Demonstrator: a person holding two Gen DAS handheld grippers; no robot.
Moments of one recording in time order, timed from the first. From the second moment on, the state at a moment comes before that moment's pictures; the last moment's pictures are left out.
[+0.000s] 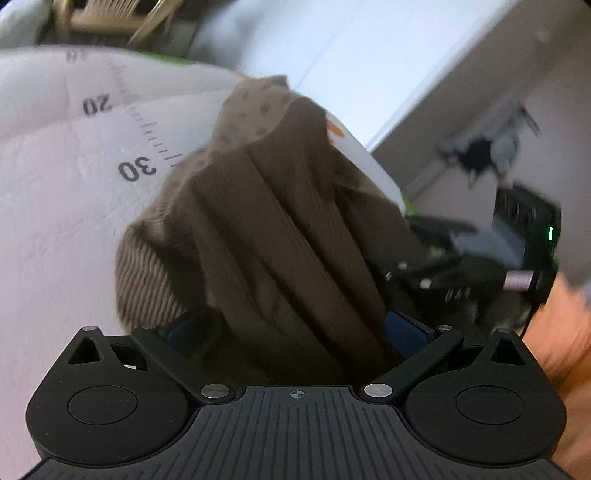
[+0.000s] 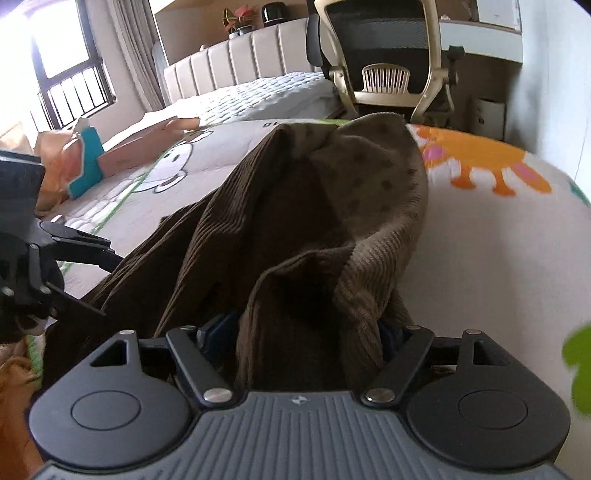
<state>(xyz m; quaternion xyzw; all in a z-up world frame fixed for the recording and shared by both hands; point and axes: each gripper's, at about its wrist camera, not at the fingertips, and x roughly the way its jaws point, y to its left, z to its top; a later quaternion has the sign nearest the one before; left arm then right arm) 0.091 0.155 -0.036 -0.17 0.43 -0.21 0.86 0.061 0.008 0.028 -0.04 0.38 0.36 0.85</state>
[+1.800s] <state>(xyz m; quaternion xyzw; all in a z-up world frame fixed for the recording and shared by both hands) 0.052 0.069 -0.005 -0.02 0.44 -0.14 0.89 0.032 -0.024 0.054 -0.04 0.29 0.30 0.91</state>
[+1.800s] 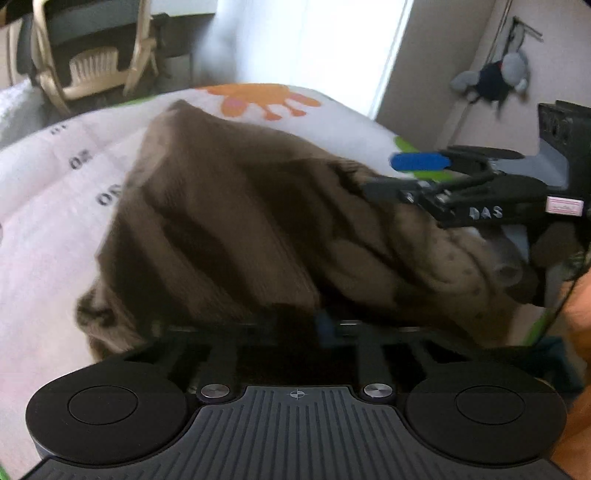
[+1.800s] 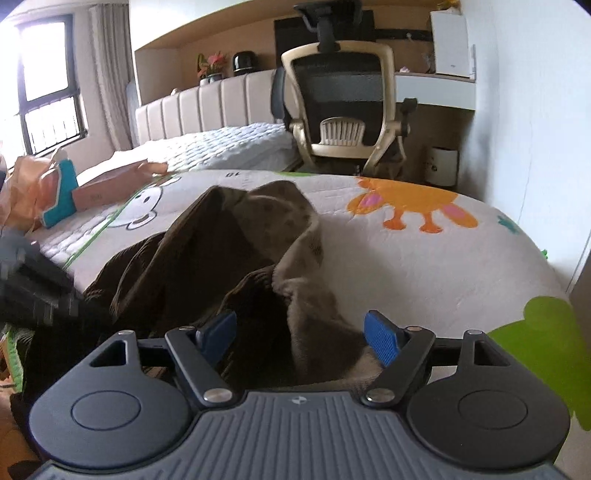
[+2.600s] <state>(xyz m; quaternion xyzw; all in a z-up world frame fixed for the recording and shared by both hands) 0.022 0.134 0.033 -0.04 0.38 -0.06 0.92 0.039 0.084 0.071 -0.04 0.38 0.48 0.79</state>
